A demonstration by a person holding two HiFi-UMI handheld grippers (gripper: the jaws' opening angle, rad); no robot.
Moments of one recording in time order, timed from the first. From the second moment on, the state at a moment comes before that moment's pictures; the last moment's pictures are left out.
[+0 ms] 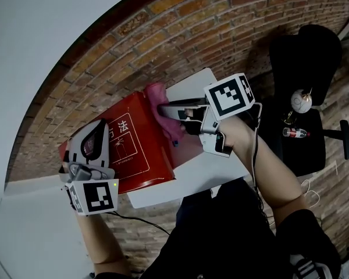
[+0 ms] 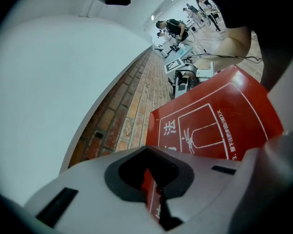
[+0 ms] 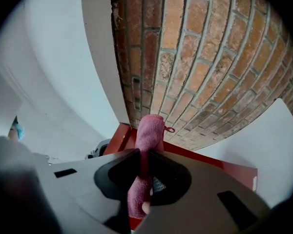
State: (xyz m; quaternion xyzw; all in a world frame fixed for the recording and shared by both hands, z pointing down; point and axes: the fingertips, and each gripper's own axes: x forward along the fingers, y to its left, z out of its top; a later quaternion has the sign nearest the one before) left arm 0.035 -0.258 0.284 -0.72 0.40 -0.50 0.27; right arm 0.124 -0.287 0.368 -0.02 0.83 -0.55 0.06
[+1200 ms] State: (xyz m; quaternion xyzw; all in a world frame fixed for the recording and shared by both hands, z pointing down) left arm 0.038 -0.258 0.284 -0.72 0.40 -0.50 0.28; right arm 0.126 -0.292 0.477 -0.10 0.85 -0.52 -0.05
